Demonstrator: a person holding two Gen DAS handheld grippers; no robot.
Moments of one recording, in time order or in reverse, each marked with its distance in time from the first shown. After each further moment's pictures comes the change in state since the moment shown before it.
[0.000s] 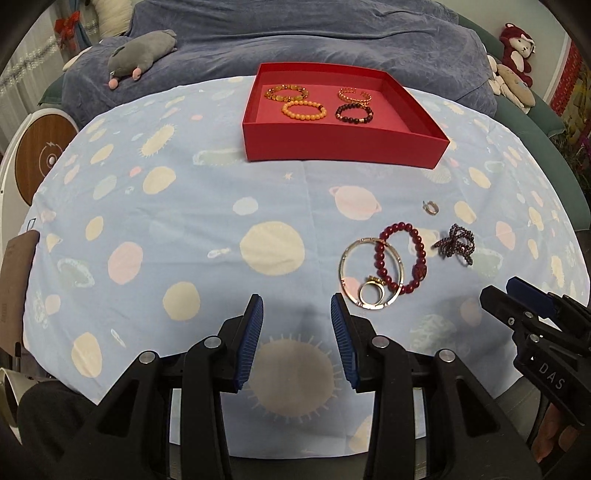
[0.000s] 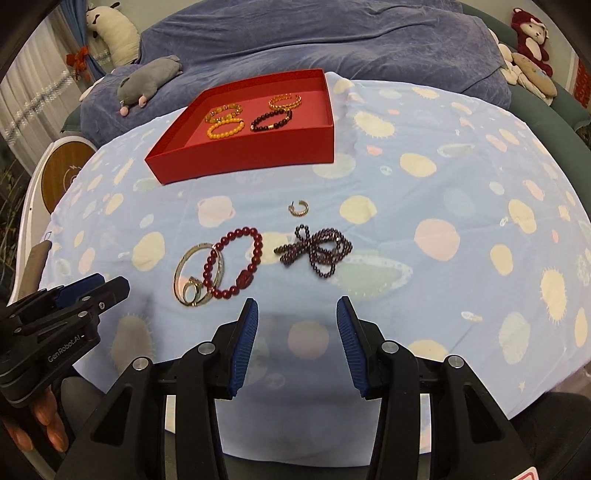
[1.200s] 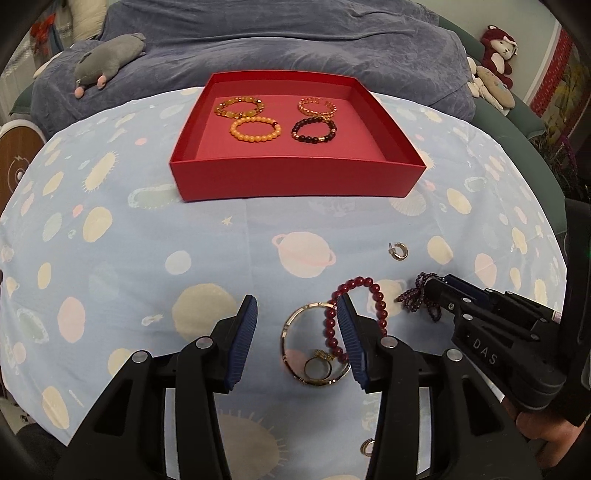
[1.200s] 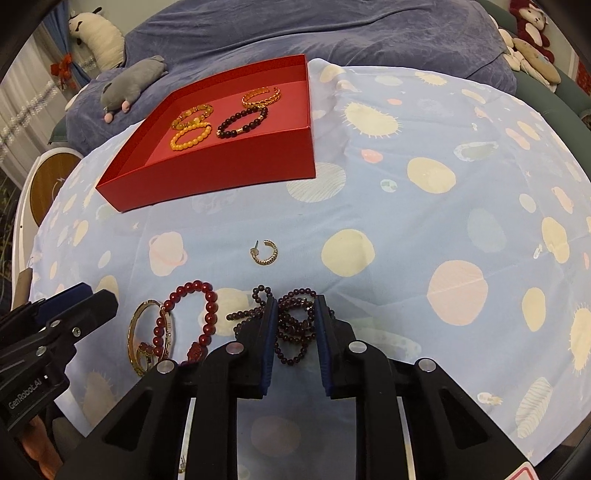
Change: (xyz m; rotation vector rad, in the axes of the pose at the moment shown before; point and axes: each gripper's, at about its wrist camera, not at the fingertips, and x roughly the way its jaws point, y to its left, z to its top) left arm 0.033 -0.035 0.054 0.046 -0.001 -0.116; right arm 0.056 -0.027 0.053 0.028 0.017 0.015
